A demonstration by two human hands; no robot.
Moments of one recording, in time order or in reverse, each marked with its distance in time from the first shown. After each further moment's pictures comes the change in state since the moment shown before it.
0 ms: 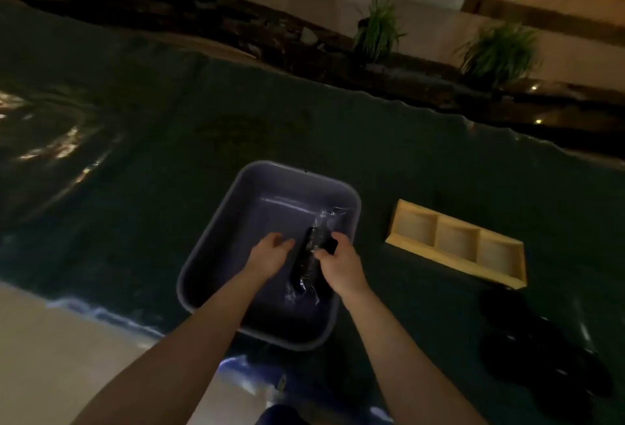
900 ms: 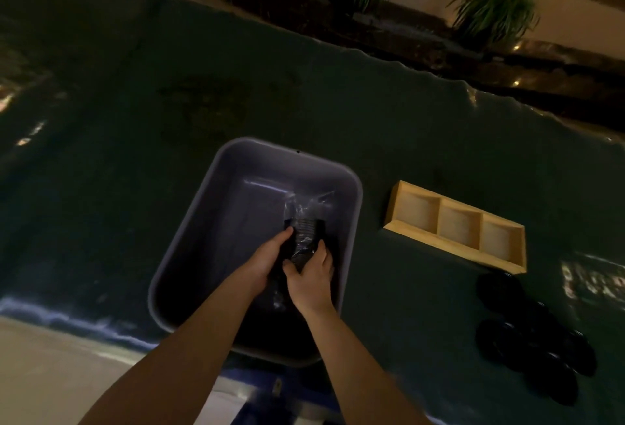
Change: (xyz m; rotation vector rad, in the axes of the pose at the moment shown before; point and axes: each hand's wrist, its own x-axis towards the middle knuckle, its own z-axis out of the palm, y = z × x) left_hand 0.042 -0.018 0.027 -0.718 -0.429 -0.337; right_hand 0.014 0.025 0.074 -0.061 0.046 0.210
